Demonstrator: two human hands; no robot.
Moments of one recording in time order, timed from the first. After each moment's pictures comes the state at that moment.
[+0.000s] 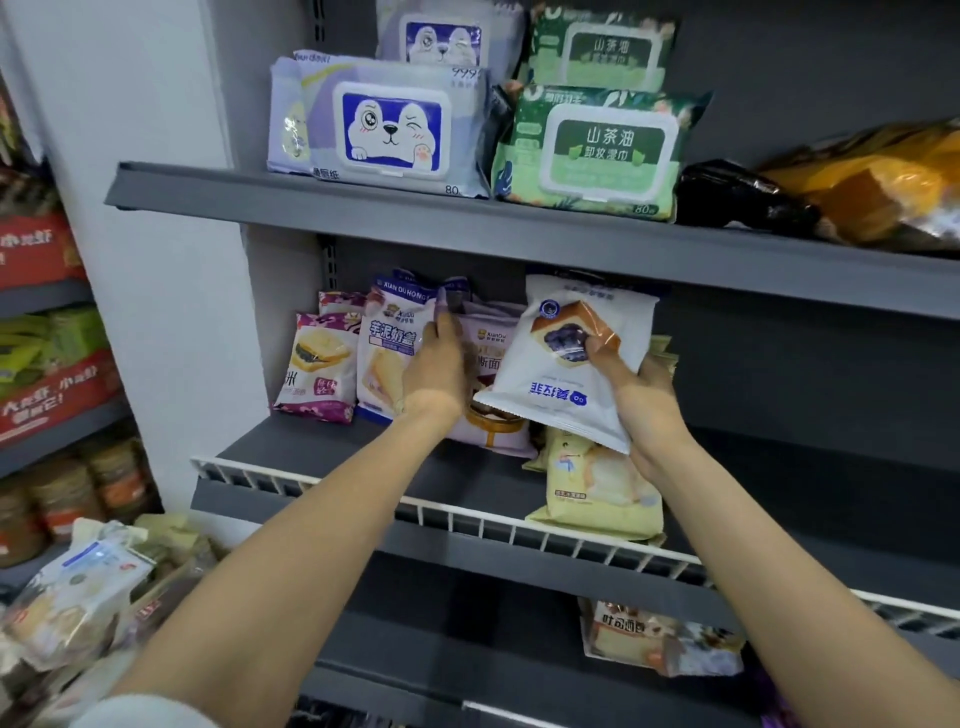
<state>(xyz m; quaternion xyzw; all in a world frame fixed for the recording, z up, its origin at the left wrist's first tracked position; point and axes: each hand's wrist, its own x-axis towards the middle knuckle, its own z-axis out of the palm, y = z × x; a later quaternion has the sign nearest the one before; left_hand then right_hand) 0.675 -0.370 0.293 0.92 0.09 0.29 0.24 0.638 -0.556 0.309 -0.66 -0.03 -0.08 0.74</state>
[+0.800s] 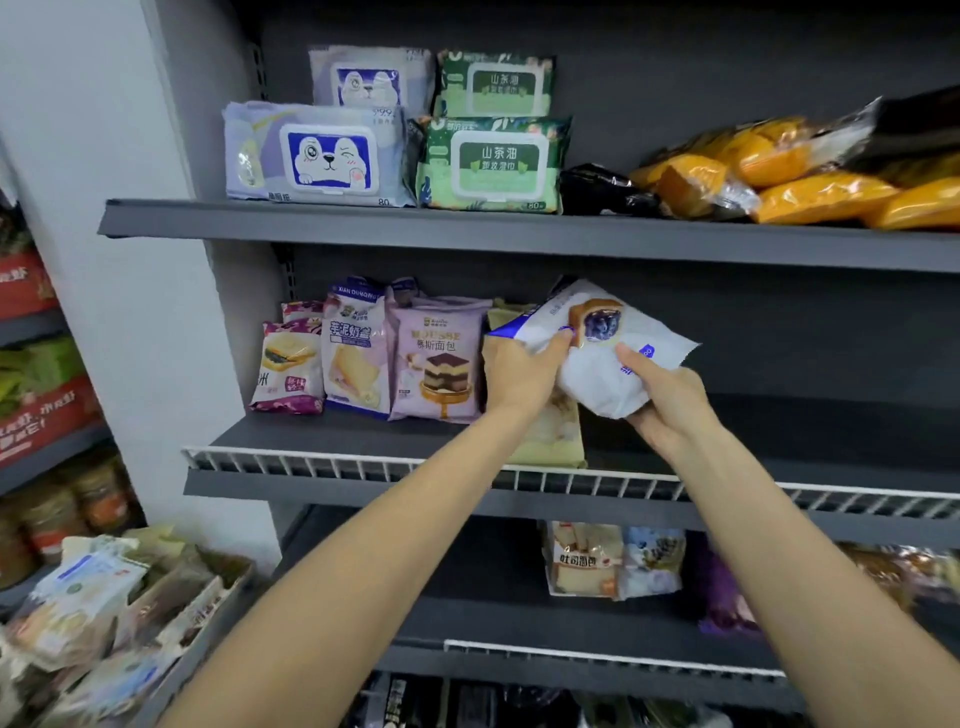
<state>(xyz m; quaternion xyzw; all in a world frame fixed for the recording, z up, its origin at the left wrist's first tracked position) 0.574 -0.508 0.315 0.75 0.03 0.18 0.64 0.549 -0.642 0.312 -0.49 0.00 -0.08 0.87</state>
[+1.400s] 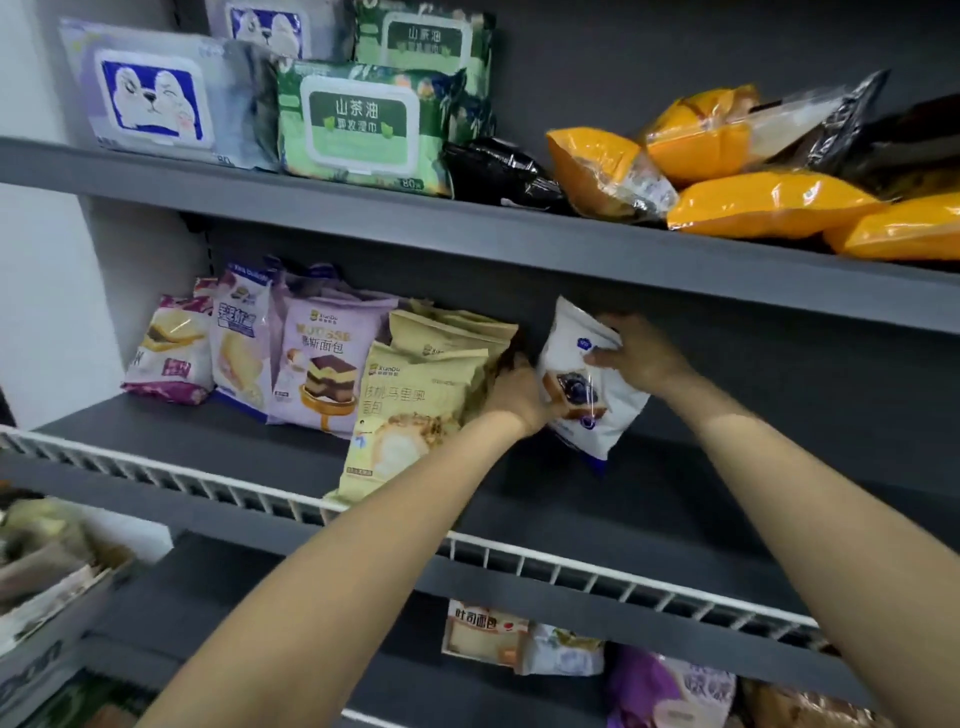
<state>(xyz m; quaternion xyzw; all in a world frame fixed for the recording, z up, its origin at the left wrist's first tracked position) 0.688 -0.636 0.296 0.93 -0.01 0.08 0.37 0.729 -0.776 0.348 -0.94 -0.15 -0.11 0.27</state>
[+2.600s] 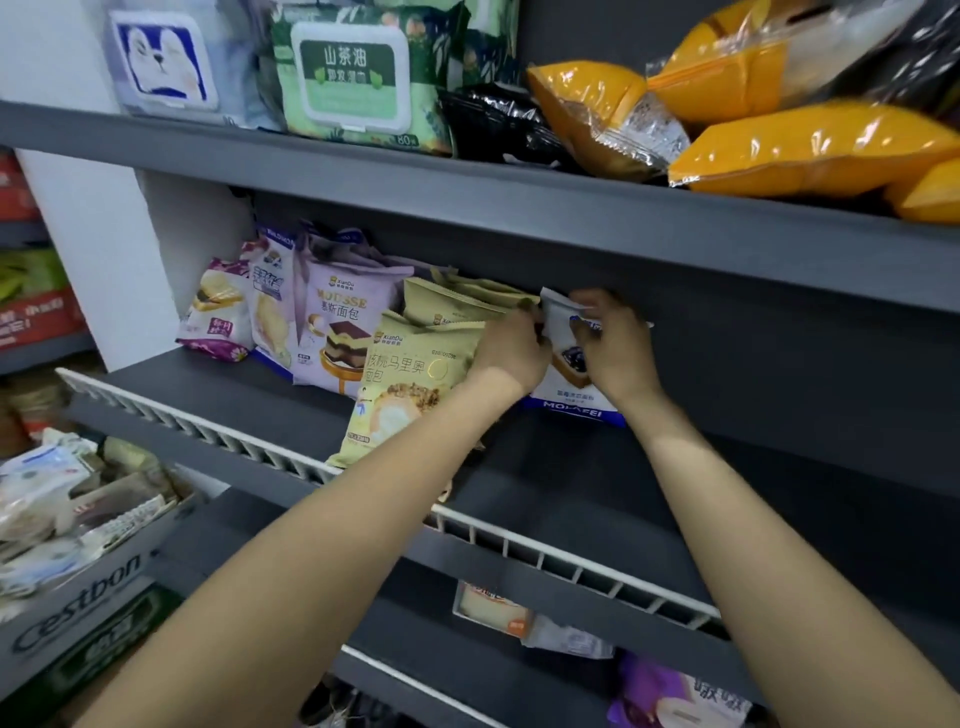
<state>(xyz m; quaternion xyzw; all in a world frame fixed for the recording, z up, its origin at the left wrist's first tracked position) 0.678 -0.638 0.320 0.92 0.06 0.21 0.34 0.741 -0.743 0.307 -0.85 -0.24 -0.23 0.41</state>
